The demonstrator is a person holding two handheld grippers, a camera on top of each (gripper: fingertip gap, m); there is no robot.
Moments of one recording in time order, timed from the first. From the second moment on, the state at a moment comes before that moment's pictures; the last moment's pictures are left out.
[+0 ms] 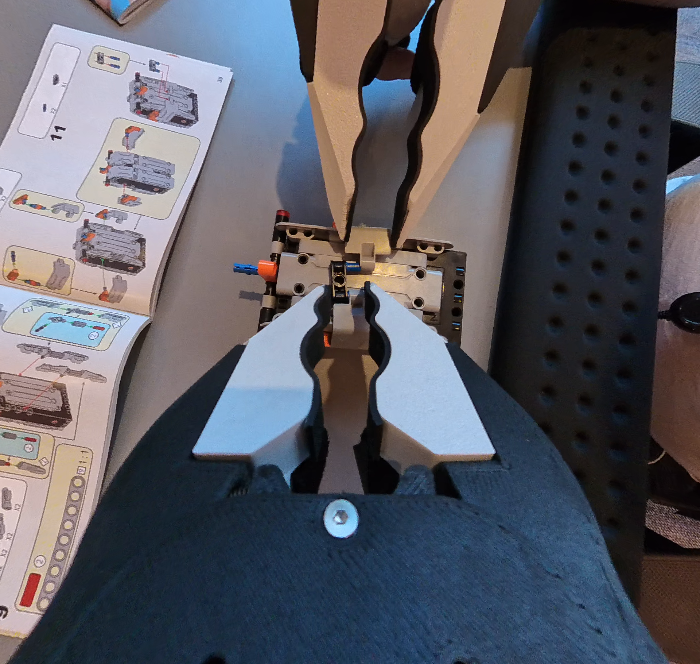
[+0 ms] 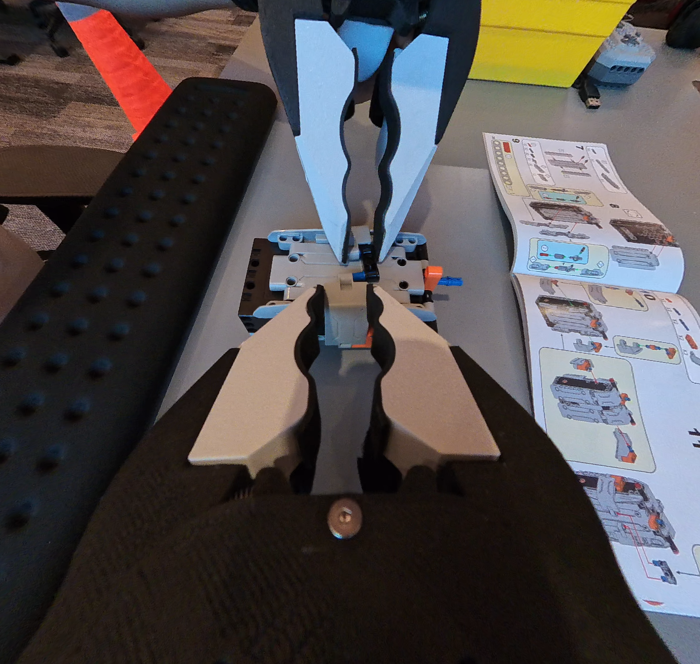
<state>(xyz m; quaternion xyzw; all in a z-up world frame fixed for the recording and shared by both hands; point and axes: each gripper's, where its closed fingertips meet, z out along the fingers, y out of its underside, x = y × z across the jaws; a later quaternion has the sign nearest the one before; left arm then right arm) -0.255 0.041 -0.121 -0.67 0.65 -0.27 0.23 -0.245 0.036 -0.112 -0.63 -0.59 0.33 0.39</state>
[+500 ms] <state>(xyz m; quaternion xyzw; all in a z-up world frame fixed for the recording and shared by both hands) -0.257 0.044 -0.121 -0.67 0.65 -0.26 0.23 -0.245 0.037 -0.112 -0.63 -0.60 0.31 0.39</state>
